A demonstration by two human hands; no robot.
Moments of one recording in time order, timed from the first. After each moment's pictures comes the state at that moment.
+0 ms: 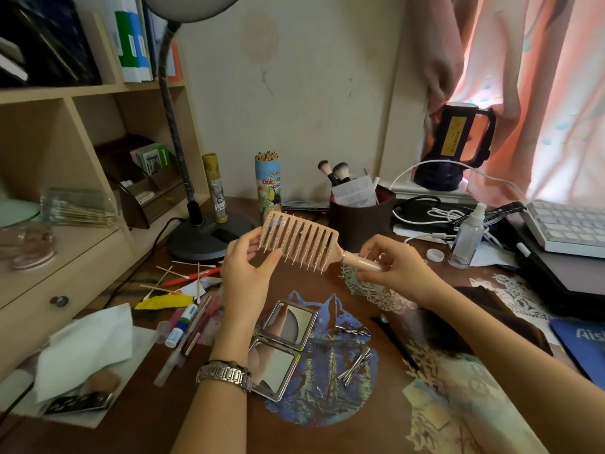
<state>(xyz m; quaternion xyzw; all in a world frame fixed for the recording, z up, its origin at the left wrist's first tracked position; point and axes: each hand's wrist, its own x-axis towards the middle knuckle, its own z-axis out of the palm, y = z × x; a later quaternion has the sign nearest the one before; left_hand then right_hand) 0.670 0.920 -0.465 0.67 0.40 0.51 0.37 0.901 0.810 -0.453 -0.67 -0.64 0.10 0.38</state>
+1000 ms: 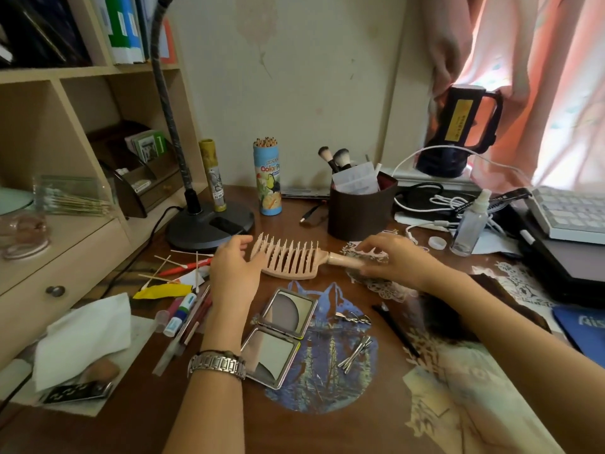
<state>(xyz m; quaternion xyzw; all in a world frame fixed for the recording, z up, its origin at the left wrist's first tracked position) 0.662 0.933 -0.472 0.70 0.55 0.37 0.27 0.915 0.820 -0.456 -0.74 -0.65 0.08 0.16</state>
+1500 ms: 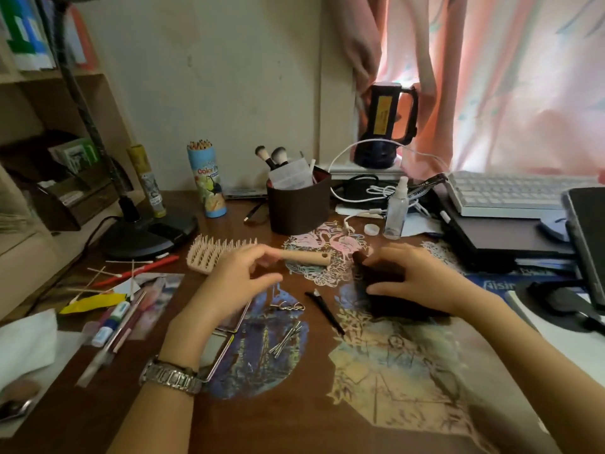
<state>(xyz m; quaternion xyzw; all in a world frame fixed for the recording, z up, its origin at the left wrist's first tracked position) 0.707 0.870 -0.453 0.90 0.26 0.24 0.27 0.947 0.686 -0.438 -0.76 -0.62 0.06 0.17</state>
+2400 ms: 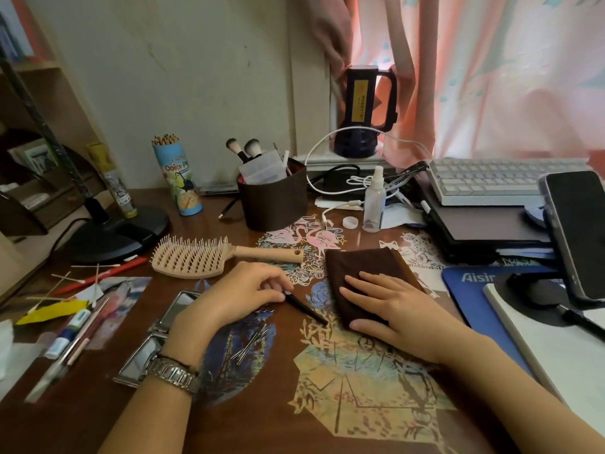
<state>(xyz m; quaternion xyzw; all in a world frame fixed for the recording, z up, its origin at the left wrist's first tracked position) 0.755 0.852 -0.461 0.92 0.24 0.04 0.31 0.950 0.651 -0.485 -0.72 -0.69 0.05 0.05</state>
